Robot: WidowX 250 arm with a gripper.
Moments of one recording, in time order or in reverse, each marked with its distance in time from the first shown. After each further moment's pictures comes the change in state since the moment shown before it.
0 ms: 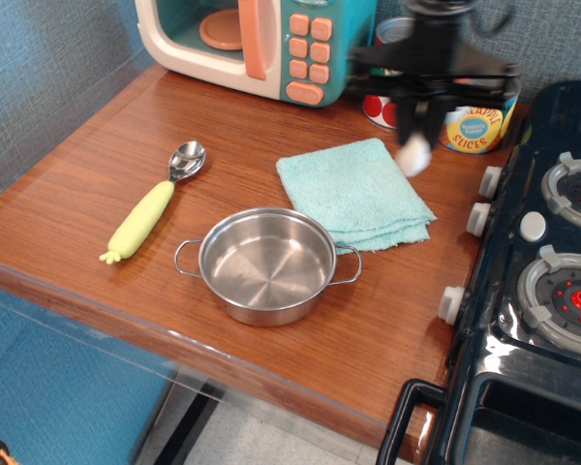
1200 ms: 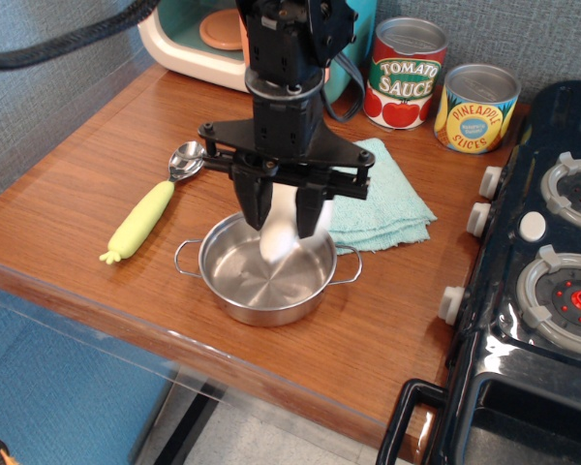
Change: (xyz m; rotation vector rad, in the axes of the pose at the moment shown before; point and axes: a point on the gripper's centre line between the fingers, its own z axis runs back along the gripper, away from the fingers) arm -0.080 0.058 0.005 0.044 0.082 -0.015
